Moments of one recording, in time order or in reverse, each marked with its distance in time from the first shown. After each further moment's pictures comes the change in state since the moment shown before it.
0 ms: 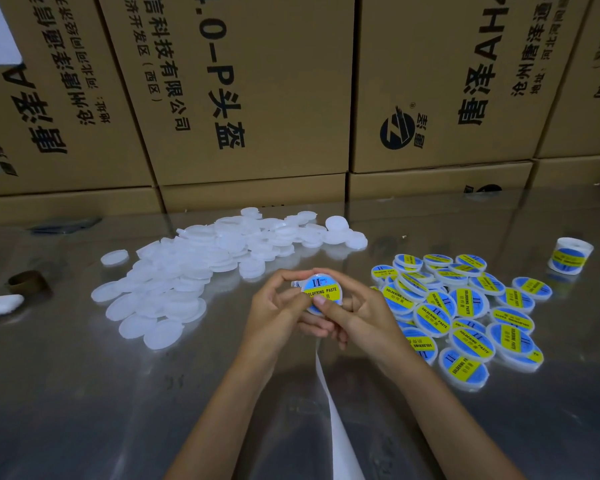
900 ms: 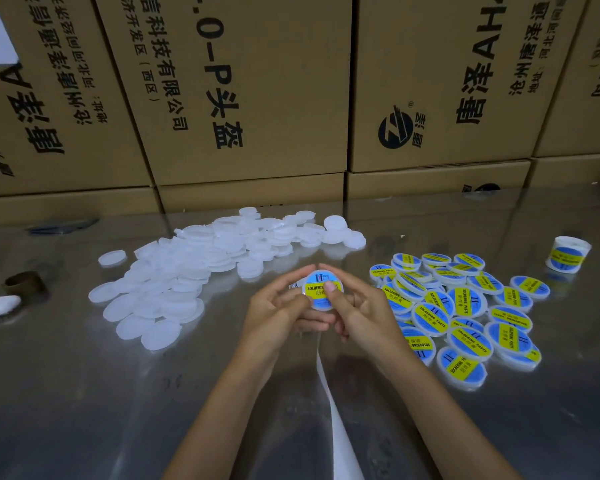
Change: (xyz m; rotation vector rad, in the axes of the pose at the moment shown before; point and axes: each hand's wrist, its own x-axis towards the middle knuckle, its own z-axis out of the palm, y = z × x) left_hand 0.001 0.000 0.001 -0.039 -0.030 -0.044; right_hand 0.004 0.003 0.004 0.038 0.120 0.014
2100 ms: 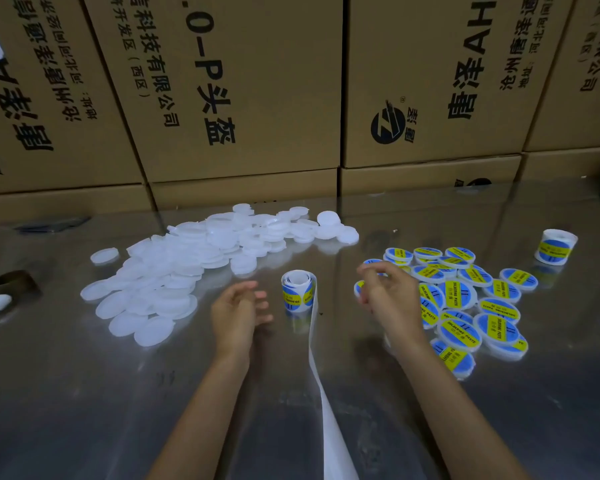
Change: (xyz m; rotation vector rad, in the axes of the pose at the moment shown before) left_hand 0.024 -0.033 -0.033 0.049 0.579 -0.049; right_hand 0.017 0.013 -0.035 -0.124 0.483 0.101
